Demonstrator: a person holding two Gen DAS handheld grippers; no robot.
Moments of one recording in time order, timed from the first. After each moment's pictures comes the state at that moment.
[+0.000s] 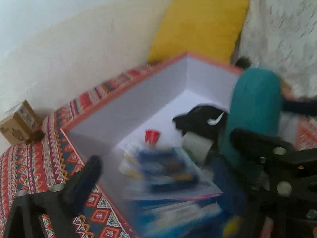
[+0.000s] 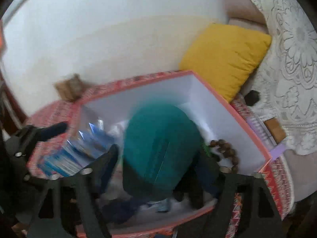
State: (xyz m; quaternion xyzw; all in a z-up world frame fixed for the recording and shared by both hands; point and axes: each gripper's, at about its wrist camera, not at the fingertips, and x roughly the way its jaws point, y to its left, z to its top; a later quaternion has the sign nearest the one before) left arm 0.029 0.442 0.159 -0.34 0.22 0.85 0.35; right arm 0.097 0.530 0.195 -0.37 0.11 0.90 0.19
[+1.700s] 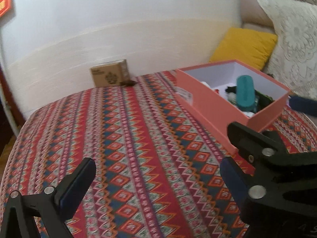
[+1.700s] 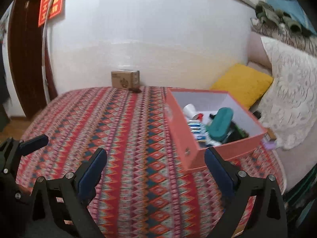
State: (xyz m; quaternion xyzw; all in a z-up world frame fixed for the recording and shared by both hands) left arm 0.211 0.115 0.217 -0.30 0.11 0.92 0.21; right arm 0.257 0.214 0.251 -0.31 0.03 0.94 0.14
